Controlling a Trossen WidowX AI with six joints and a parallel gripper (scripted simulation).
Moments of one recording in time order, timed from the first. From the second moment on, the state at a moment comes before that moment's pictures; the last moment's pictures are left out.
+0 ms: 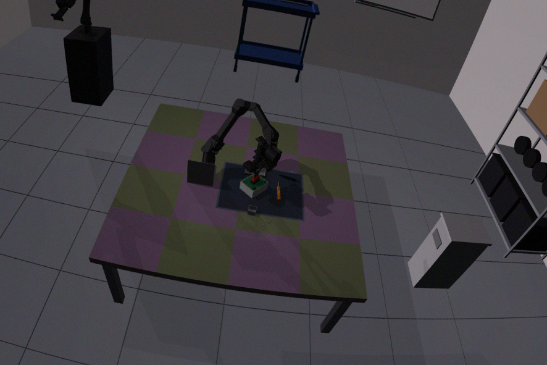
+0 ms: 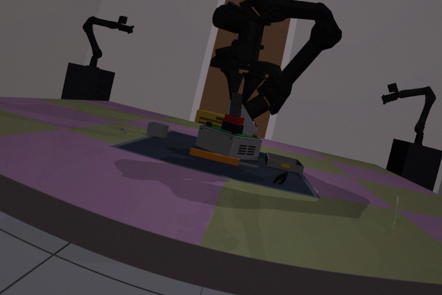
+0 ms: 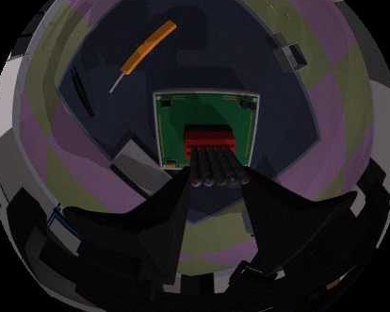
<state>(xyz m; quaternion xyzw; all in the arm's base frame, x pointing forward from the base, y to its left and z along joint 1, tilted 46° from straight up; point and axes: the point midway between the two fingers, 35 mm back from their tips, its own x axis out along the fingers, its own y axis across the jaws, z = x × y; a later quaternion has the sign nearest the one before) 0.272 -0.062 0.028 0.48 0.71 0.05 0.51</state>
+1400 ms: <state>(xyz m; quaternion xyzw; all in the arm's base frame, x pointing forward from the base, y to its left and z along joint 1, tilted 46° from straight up) 0.272 -0.047 0.010 0.48 0.70 0.04 0.52</state>
